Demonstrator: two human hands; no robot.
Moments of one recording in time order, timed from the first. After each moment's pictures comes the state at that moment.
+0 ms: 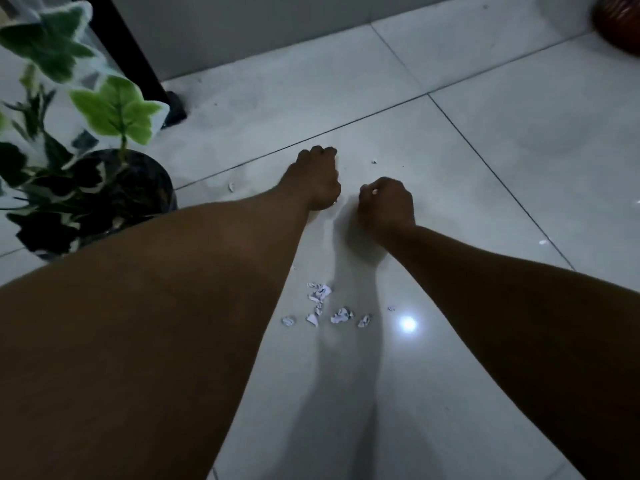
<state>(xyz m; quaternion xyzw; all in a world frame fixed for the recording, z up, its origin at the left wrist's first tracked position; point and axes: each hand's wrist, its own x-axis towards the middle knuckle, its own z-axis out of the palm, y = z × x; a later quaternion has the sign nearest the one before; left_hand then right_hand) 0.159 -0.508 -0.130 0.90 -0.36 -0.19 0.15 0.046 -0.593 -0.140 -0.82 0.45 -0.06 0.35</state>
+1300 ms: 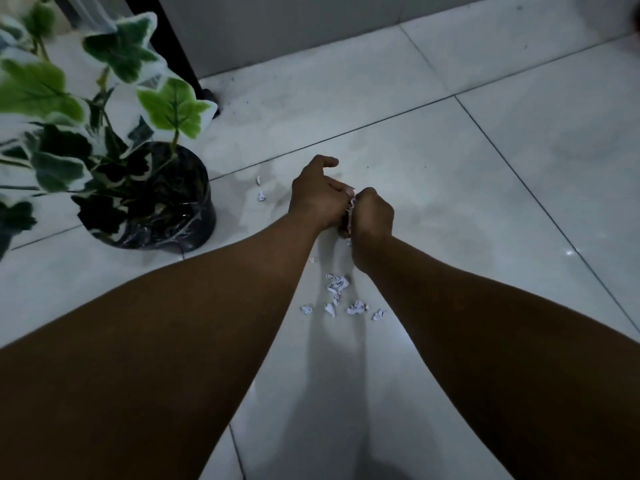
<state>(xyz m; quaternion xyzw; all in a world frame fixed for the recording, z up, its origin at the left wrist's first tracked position) 0.111 -0.464 -0.102 0.83 -0.07 -0.25 0.49 0.059 -0.525 -0.128 -0.53 0.54 -0.08 0.64</state>
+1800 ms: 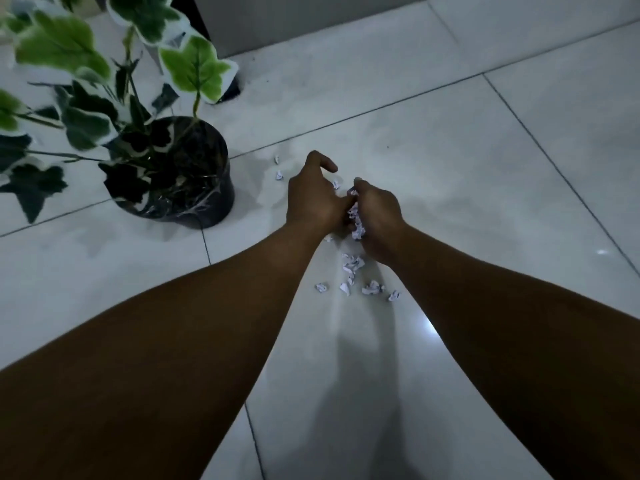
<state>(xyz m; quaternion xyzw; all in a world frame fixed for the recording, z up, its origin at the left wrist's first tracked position) 0.088 -0.424 -0.112 0.87 -0.09 -0.17 0.46 0.045 -0.512 -0.131 -0.53 0.47 0.01 0.71</state>
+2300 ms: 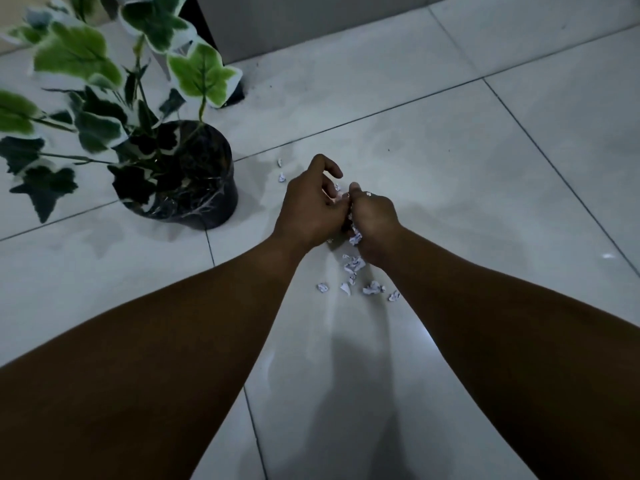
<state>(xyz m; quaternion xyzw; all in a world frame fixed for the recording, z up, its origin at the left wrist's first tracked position) 0.084 -0.406 -0.115 0.85 -0.18 -0.14 0.47 0.045 -0.505 -0.134 -0.55 0.47 0.02 0.70</state>
